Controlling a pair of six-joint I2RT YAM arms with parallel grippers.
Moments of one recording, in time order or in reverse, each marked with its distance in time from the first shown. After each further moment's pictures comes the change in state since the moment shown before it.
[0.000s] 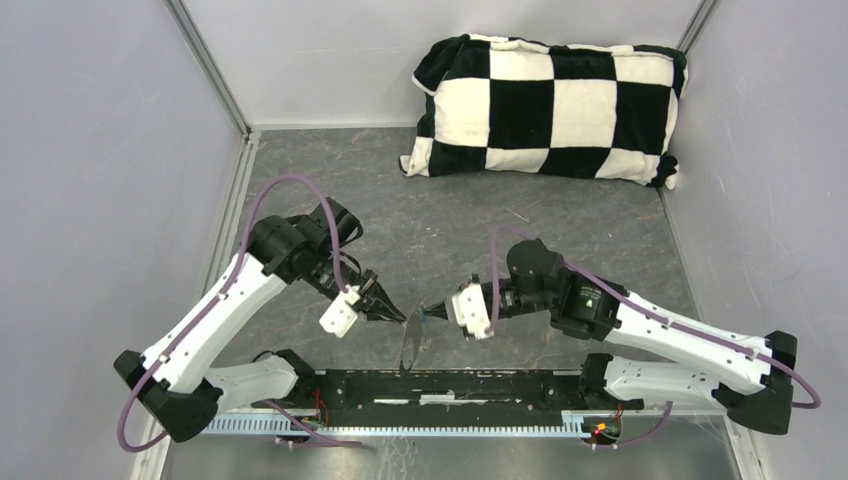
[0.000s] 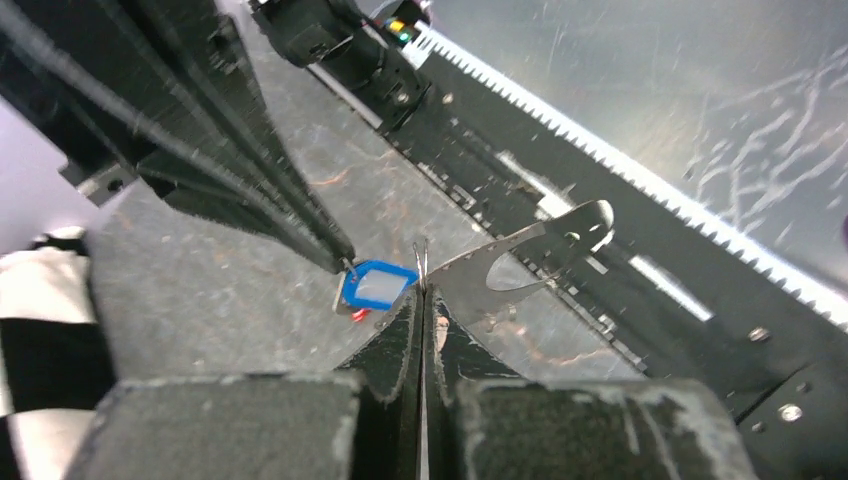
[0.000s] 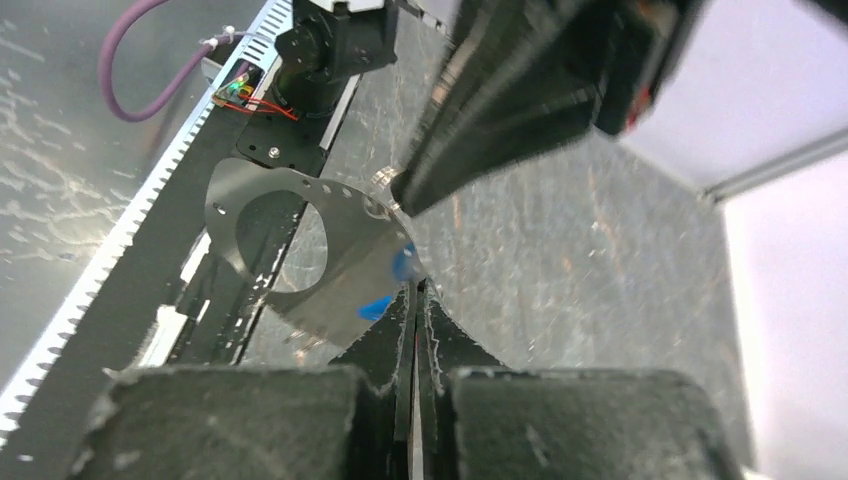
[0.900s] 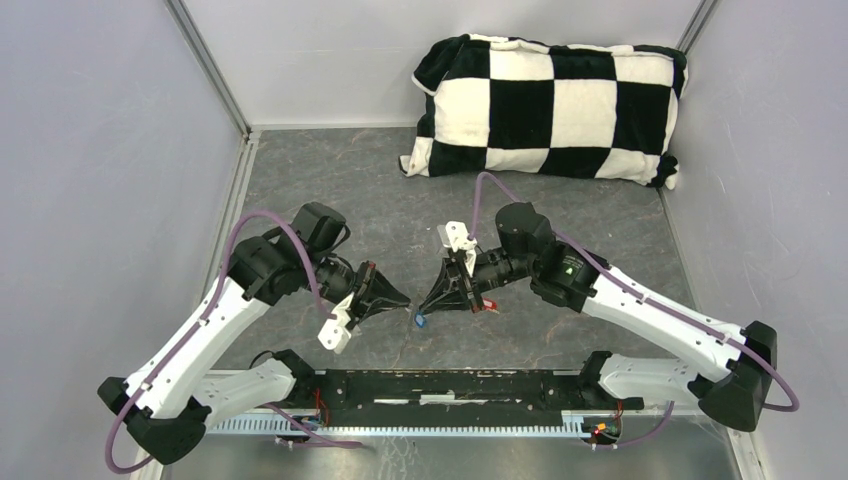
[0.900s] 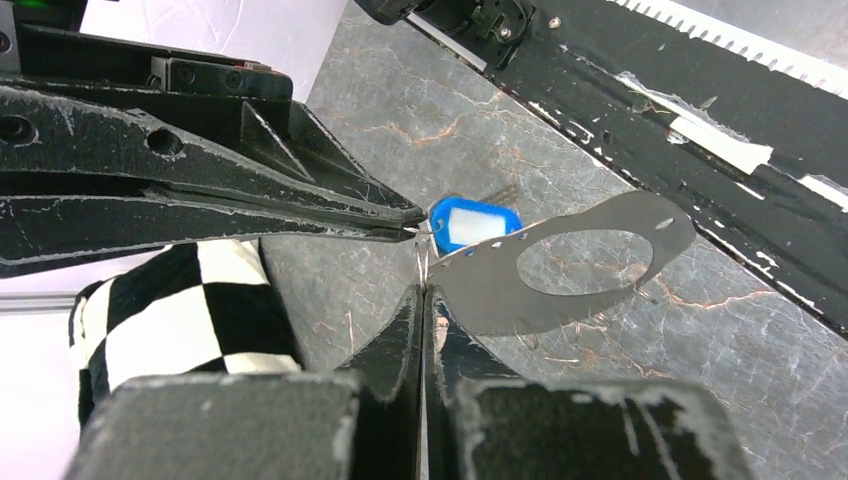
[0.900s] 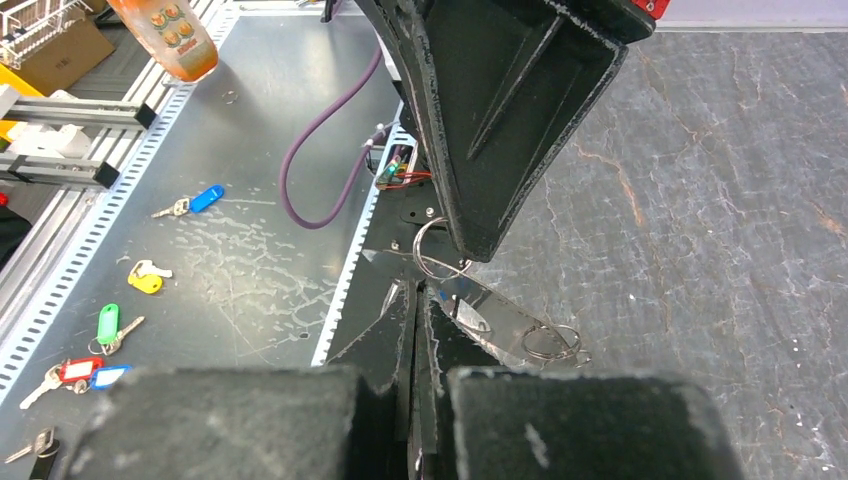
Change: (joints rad) left arm 0.000 -0.154 -0.092 0.293 -0.114 0.018; right arm -0.218 0.167 0.121 0.014 -0.350 0.602
